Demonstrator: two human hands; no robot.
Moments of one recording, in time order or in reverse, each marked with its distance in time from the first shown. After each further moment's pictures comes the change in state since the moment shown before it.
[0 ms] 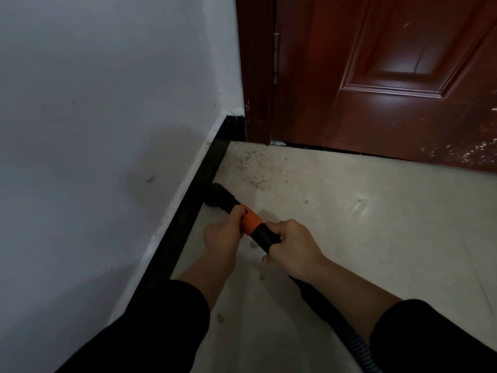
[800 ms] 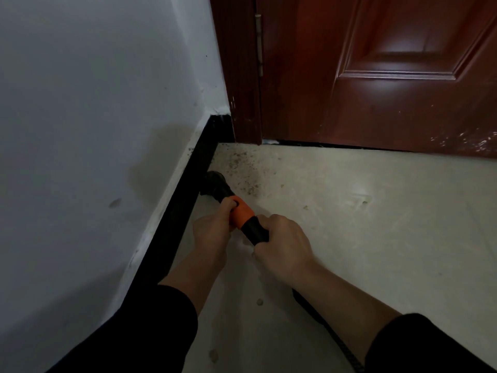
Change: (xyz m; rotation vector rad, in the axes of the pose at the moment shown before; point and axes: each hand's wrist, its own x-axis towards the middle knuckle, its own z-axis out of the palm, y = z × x) left_hand 0.047 0.017 0.030 0.018 -0.057 0.079; right_hand 0.039 -0.009 -0.005 -0.082 0.118 -0.032
